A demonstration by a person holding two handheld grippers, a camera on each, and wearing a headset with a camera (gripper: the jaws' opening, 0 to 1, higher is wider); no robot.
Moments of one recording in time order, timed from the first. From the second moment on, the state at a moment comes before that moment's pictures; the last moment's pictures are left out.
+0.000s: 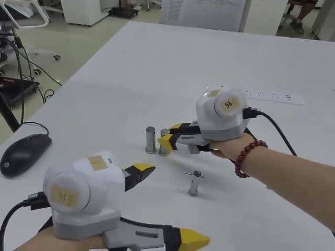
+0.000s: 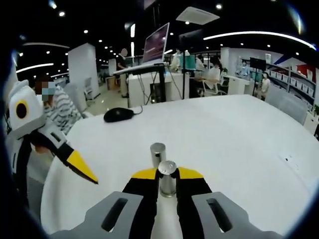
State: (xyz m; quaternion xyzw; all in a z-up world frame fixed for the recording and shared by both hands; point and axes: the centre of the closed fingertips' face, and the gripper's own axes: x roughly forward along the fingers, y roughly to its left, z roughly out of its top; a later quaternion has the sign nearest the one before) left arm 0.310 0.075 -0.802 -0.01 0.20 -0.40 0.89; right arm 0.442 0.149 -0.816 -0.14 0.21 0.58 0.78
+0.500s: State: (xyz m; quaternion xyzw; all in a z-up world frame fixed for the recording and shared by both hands) left arm 0.309 0.072 -0.795 -0.01 0.19 -0.40 0.90; right arm 0.446 0.126 -0.803 -0.13 0.21 0.55 0.80
